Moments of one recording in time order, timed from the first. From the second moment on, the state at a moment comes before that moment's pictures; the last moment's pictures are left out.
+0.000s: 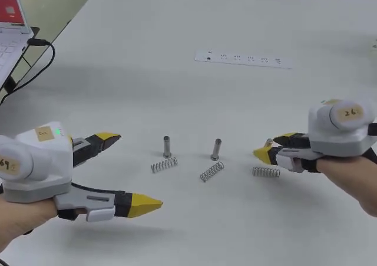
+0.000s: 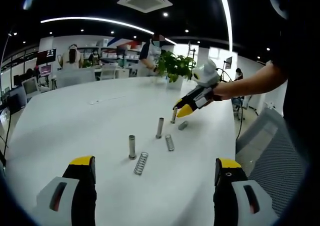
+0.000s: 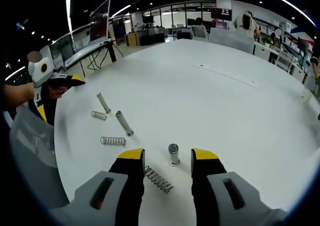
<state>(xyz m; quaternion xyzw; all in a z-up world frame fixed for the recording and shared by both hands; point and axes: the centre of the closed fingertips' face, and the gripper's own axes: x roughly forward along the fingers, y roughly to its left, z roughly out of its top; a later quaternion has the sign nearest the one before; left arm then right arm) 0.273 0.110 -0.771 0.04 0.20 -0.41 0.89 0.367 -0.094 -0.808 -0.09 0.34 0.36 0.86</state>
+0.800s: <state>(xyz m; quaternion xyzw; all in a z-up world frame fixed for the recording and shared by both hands) 0.286 0.108 -0.762 0.05 0.19 -0.42 0.89 0.360 -0.096 -0.801 -0.09 0.32 0.36 0.87</state>
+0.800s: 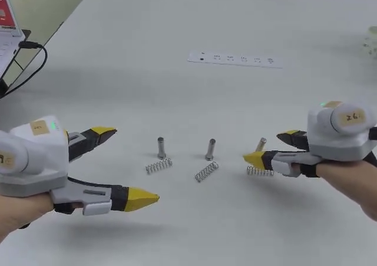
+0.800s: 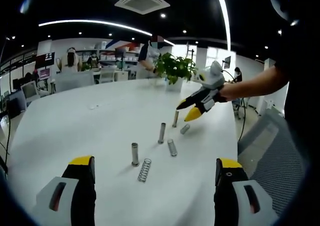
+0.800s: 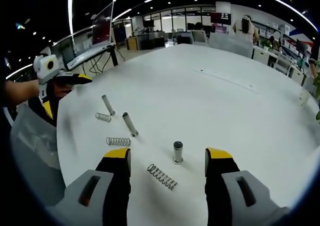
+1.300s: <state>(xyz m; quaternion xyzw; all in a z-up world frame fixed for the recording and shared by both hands) 0.287 0.101 -0.762 0.06 0.20 -0.43 0.88 0.346 -0.103 -0.801 -0.18 0.30 0.39 0.85</state>
